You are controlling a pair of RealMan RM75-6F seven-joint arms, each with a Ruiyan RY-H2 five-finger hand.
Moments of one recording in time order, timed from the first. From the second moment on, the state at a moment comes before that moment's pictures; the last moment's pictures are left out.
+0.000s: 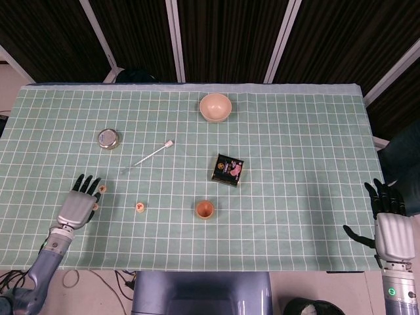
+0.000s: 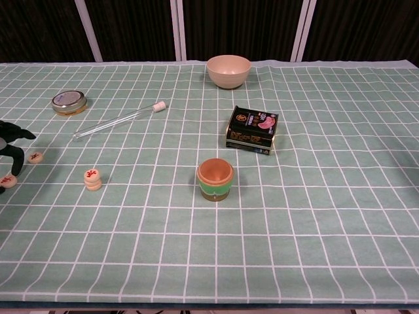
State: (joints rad) left arm -0.42 -1.49 0.01 -1.24 1.34 1.11 0.48; right arm 0.06 -1.23 0.13 -1.63 -1.44 1.55 -0.10
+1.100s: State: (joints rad) left arm -0.52 -1.51 -0.06 -1.56 1.34 1.11 0.75; right arm 0.06 -1.23 0.13 -1.63 -1.43 1.55 -0.10
